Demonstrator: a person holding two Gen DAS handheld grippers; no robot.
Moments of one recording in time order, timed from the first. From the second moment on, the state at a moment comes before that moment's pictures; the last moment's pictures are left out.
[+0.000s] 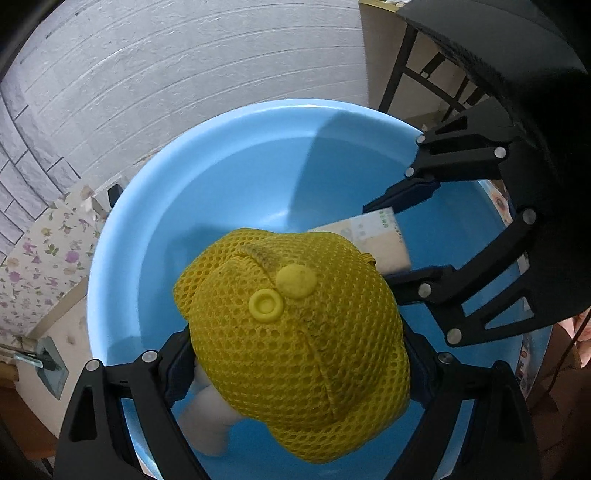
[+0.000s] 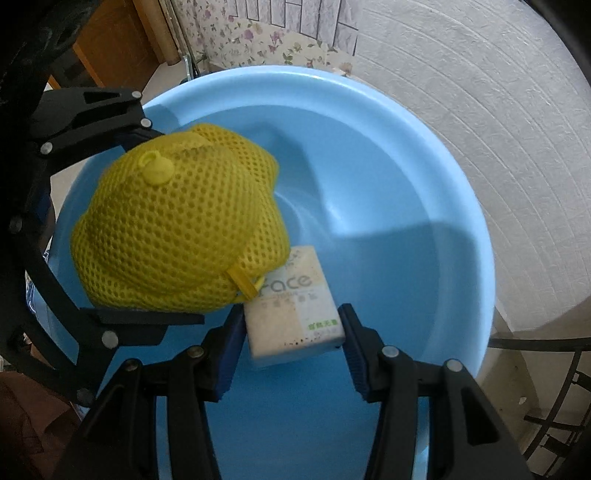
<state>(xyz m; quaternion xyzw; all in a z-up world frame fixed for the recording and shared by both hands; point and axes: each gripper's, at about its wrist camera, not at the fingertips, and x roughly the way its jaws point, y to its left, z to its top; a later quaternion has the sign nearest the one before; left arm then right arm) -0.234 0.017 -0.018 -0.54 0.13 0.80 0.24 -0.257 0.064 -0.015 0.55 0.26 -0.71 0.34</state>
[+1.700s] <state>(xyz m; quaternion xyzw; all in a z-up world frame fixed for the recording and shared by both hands) -0.197 0.005 -0.009 -0.47 0.11 0.83 0.29 -0.241 0.079 -0.002 0.54 0.25 -0.72 0.35</state>
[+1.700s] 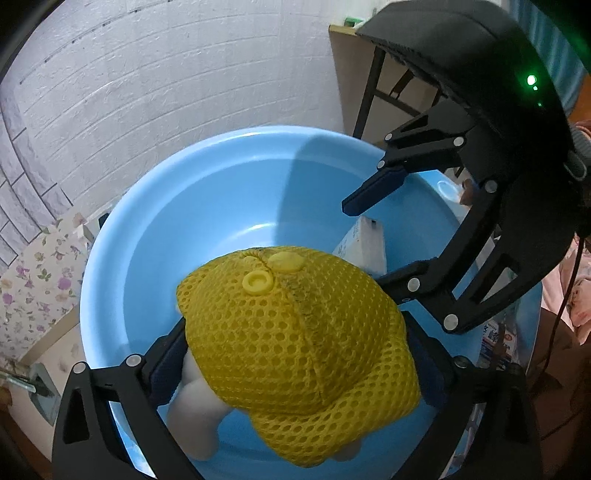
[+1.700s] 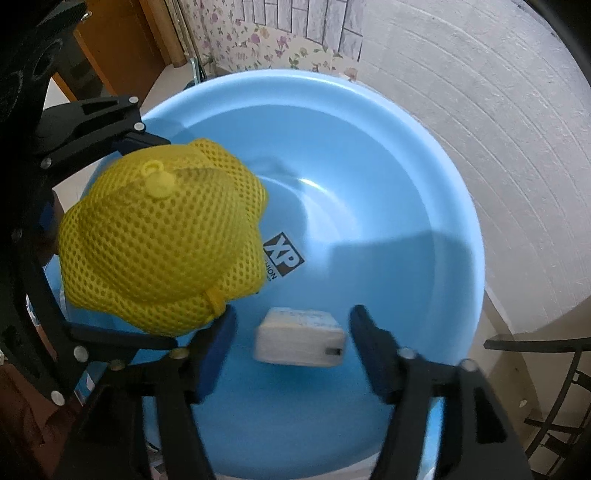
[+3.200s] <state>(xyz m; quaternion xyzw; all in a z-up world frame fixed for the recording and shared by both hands) -0.192 -0.043 0.018 -0.42 0.05 0.87 0.27 -0.217 0.112 0.050 0.44 0.17 -0.81 0.36</state>
